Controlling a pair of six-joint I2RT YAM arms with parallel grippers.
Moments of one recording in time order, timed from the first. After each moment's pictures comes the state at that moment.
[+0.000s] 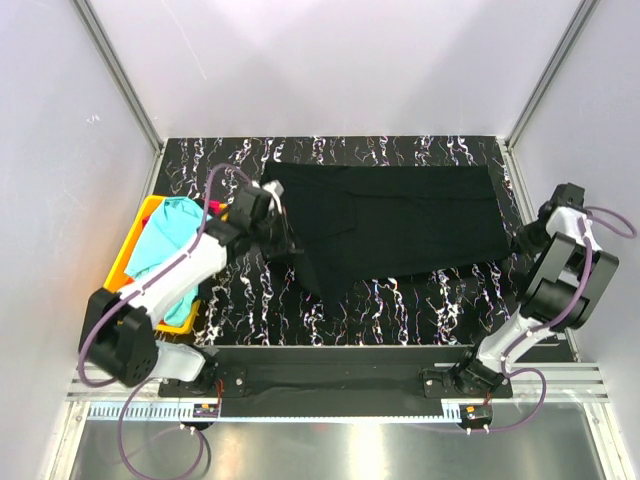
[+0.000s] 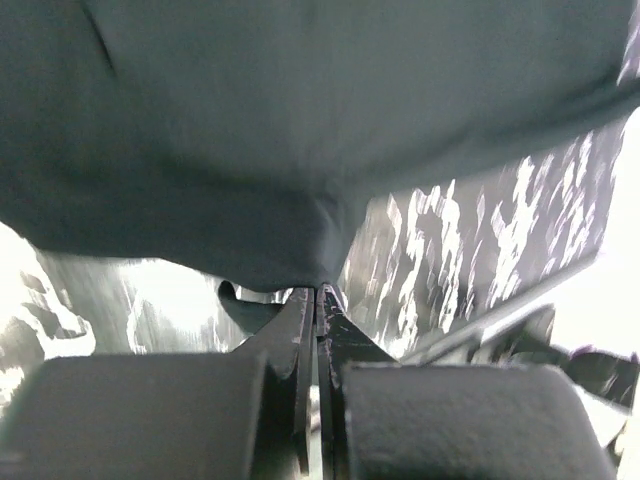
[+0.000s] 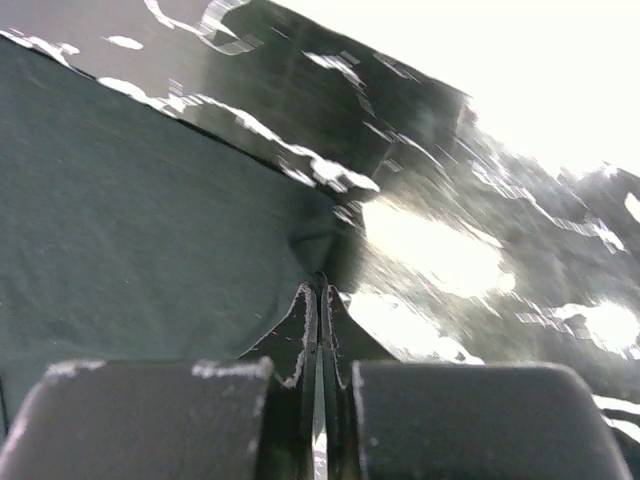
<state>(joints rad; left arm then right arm) -0.52 1.34 0.98 -0.46 0.24 -0.68 -0.55 1.73 1.19 -0.64 0.02 0.67</state>
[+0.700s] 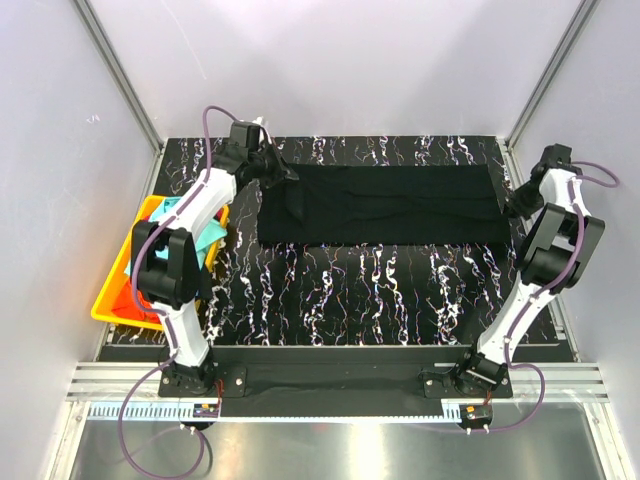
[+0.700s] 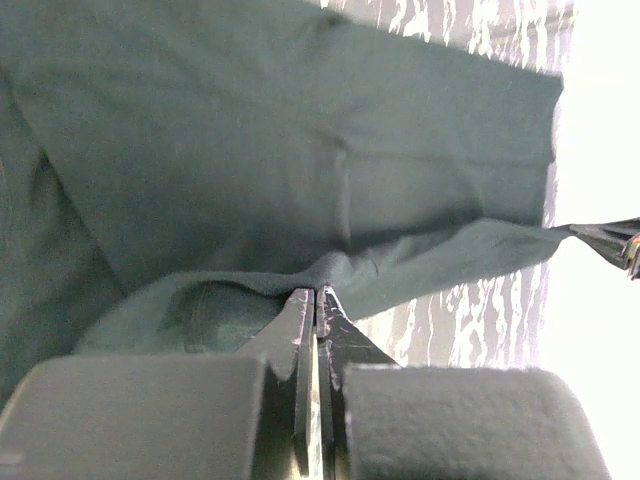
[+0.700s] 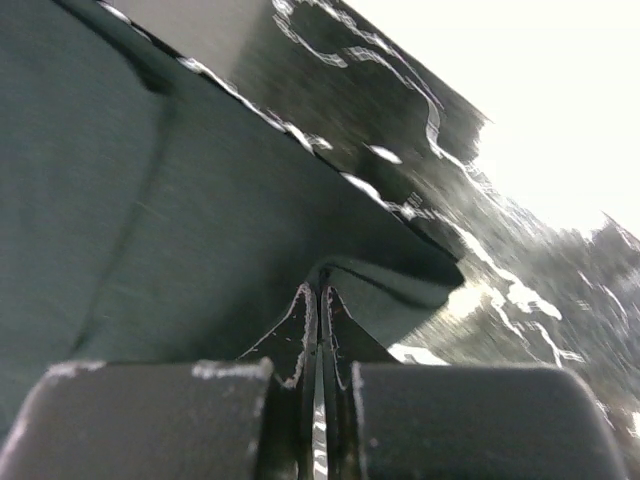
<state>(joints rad) -0.27 1.85 1.57 -0.39 0.31 -0.66 -0.43 2.07 1.69 -0.78 -0.02 0.58</state>
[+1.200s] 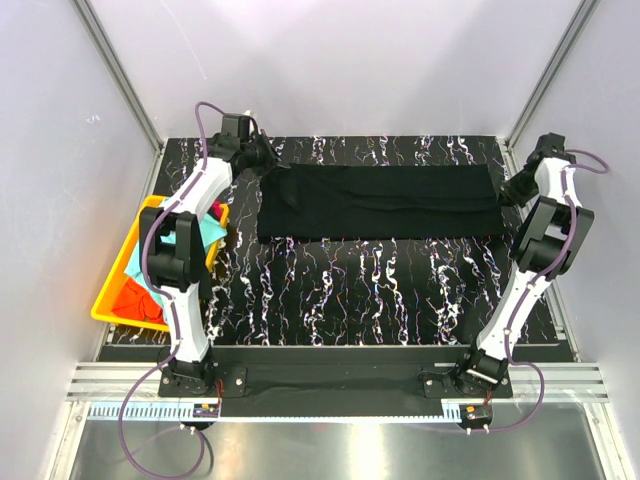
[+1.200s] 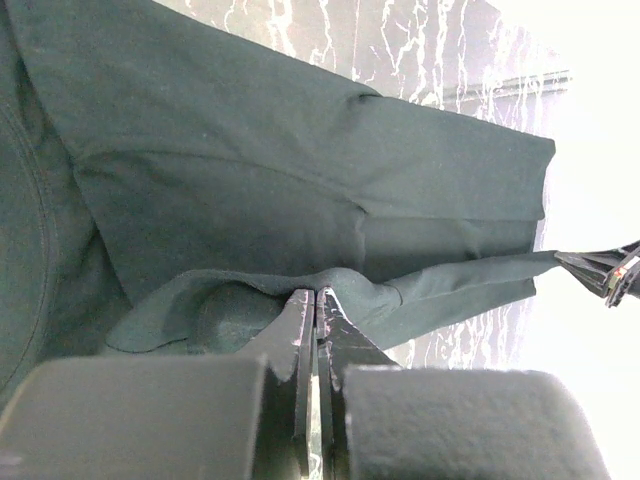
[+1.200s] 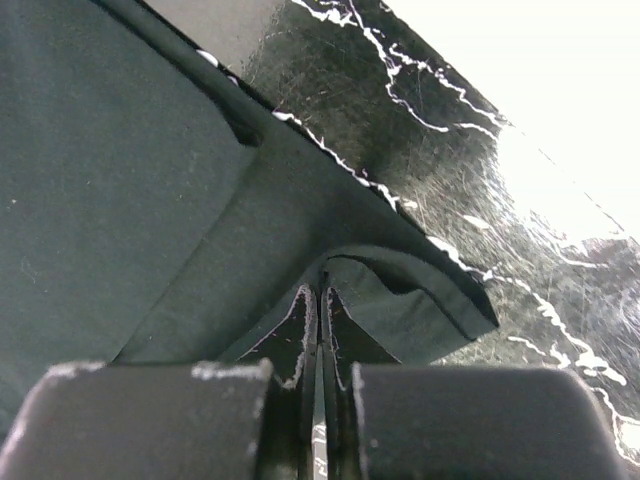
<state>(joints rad) -0.19 2.01 1.73 -0.39 0.36 -0.69 -0.41 2.25 1.96 -0.86 -0.07 0.56</state>
